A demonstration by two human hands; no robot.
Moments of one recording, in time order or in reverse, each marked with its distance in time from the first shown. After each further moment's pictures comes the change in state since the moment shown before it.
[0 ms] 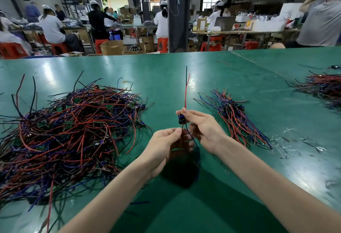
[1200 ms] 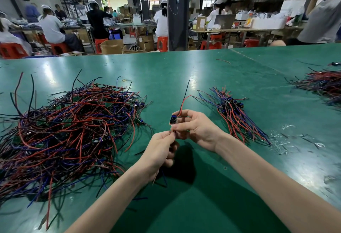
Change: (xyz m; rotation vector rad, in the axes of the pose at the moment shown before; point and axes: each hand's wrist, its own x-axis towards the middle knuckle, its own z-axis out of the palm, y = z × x) left_hand -0.010 -0.004 -0.002 0.253 0.093 -0.008; right_hand 0.000 0.003 -0.001 0.088 -0.264 0.074
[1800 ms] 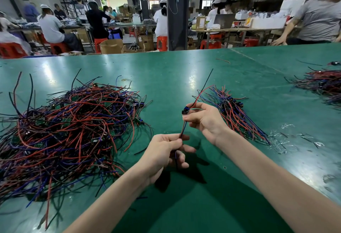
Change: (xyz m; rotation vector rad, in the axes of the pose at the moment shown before) left_hand -0.008 0.002 0.005 -0.105 -0.098 -0.038; right_hand 0.014 -0.008 -0.019 -0.076 0.306 -0.086
